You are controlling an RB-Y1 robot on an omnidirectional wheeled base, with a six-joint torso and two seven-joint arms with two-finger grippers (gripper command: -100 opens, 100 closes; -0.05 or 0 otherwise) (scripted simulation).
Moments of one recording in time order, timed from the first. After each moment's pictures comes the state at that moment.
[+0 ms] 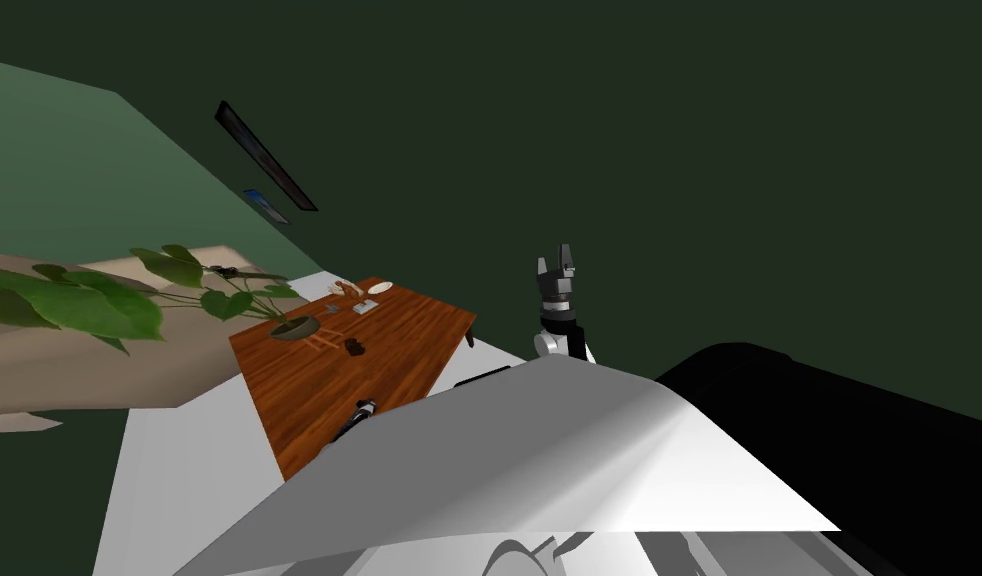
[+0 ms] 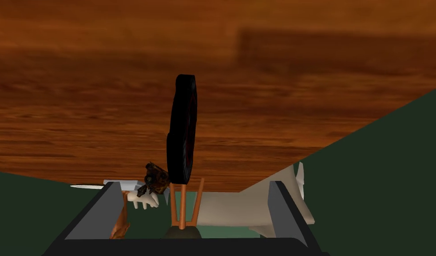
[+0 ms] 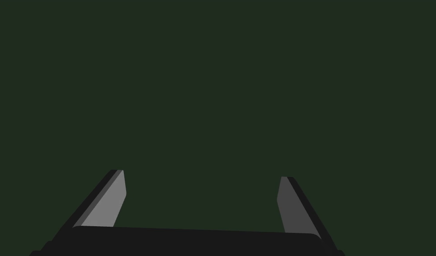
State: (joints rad) left arm 0.02 0.22 0.70 -0.70 -0.94 0.03 -0.34; right arm 0.47 0.00 0.06 -2.37 -0.06 -0.49 0.13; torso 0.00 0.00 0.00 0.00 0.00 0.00
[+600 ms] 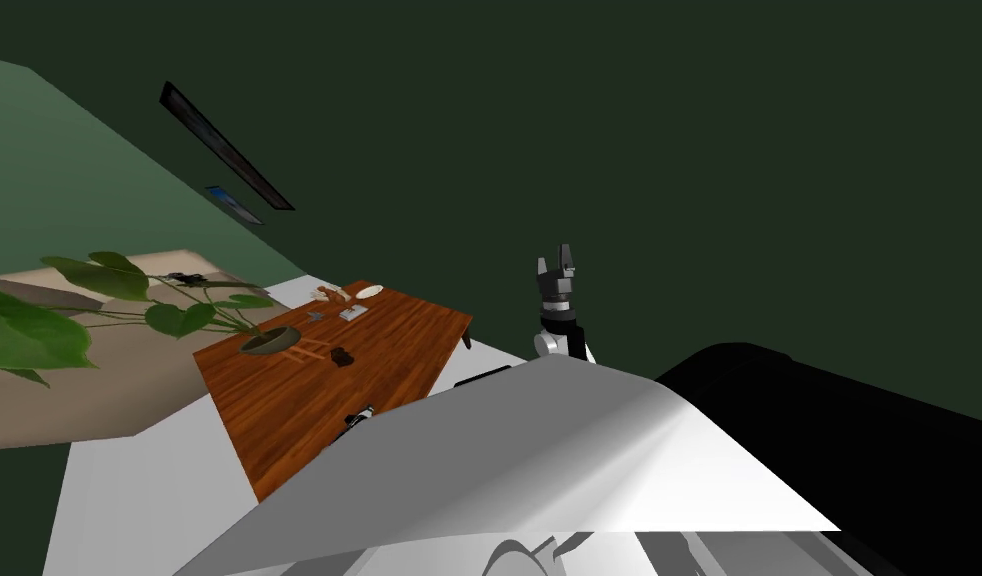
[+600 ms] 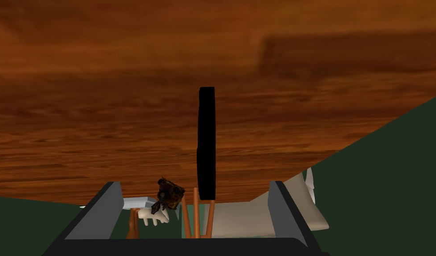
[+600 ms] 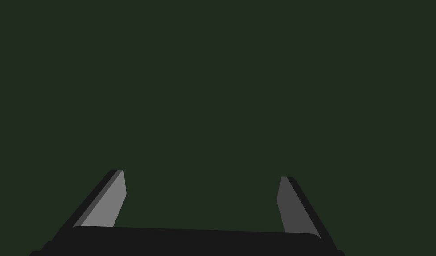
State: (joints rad) left arm 0.01 0.24 0.70 -0.64 -0.97 0.06 -0.34; right arm 0.46 0.00 0.06 -2.37 -0.06 -0.49 0.13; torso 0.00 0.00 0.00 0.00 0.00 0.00
